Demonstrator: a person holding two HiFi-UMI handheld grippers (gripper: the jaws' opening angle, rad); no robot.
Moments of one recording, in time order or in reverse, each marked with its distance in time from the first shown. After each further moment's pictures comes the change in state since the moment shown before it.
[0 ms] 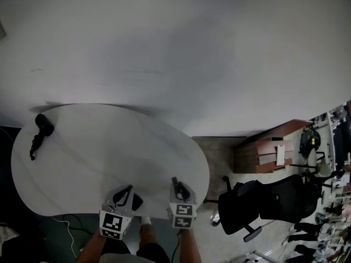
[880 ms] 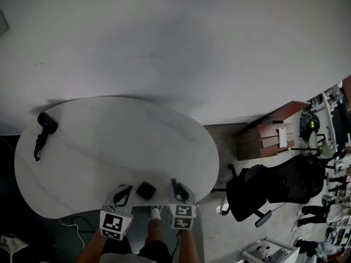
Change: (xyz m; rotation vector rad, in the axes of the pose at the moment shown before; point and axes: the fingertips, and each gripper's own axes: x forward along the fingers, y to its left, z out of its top) left arm -0.055 0.015 -0.047 0.054 0.016 -0.077; right arm -0.026 0.067 -0.059 0.087 -0.001 -0.049
